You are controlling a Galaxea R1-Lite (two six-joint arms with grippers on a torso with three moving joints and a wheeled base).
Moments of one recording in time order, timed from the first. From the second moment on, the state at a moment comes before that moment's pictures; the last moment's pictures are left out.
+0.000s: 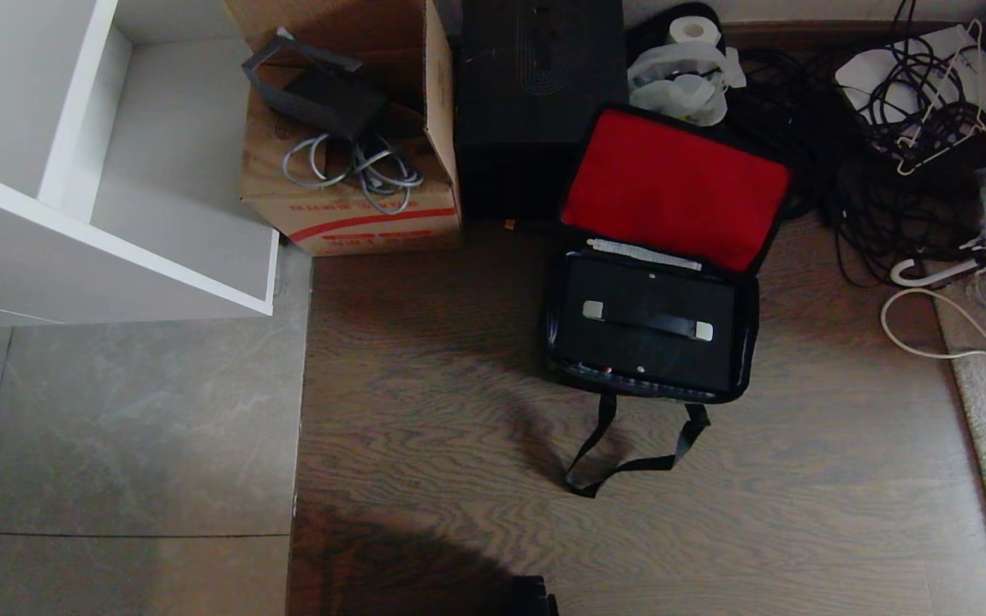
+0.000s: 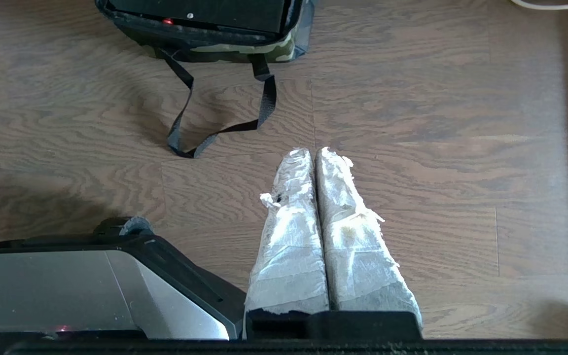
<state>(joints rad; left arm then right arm) 0.00 0.00 0.00 -0.01 0.01 -0.04 0.00 0.00 -0.06 0.15 0.00 0.05</state>
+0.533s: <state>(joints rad) 0.00 0.00 0.00 -0.01 0.01 -0.04 0.00 0.00 -0.06 0.15 0.00 0.05</state>
